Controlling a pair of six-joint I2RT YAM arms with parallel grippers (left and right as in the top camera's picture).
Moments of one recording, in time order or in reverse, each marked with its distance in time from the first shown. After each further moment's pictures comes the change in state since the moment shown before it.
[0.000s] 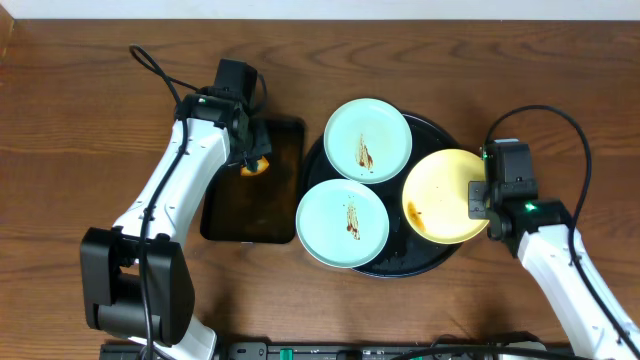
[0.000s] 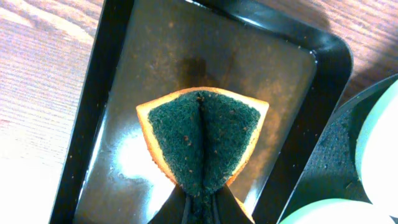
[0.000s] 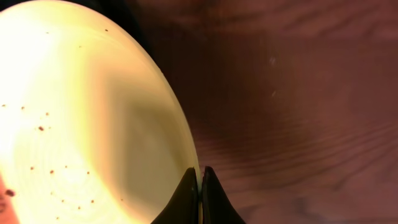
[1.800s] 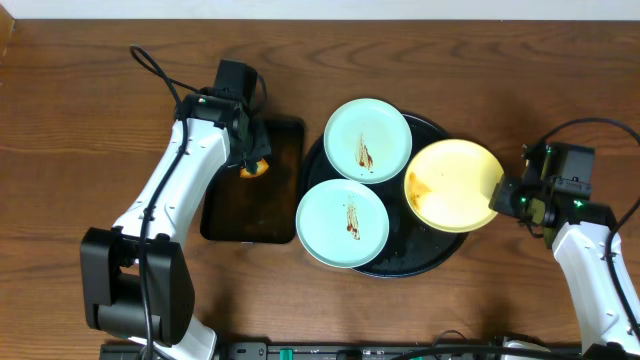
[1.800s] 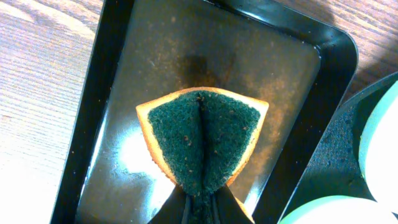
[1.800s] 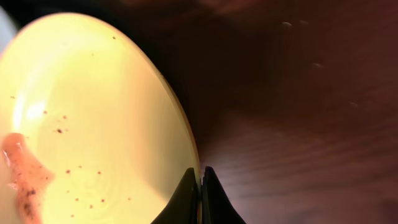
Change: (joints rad) left arm 0.000 0.000 0.000 -0.010 0.000 0.000; right arm -0.302 0.013 0.000 0.016 -0.422 0.062
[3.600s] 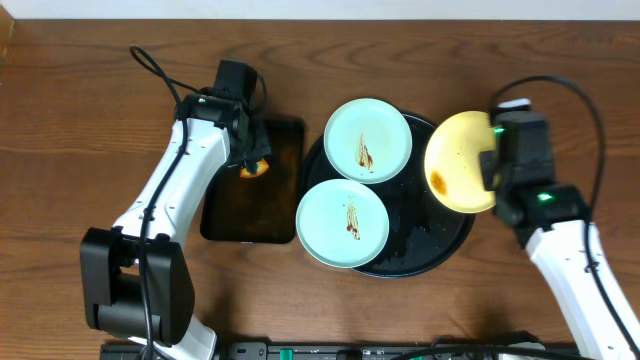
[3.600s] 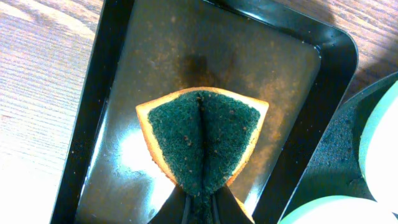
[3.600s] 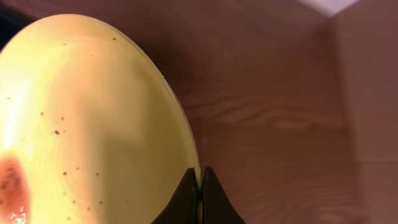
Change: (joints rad) left arm 0.000 0.000 0.000 0.000 0.000 0.000; right arm 0.395 -0.057 0.182 0.000 0.650 -0.332
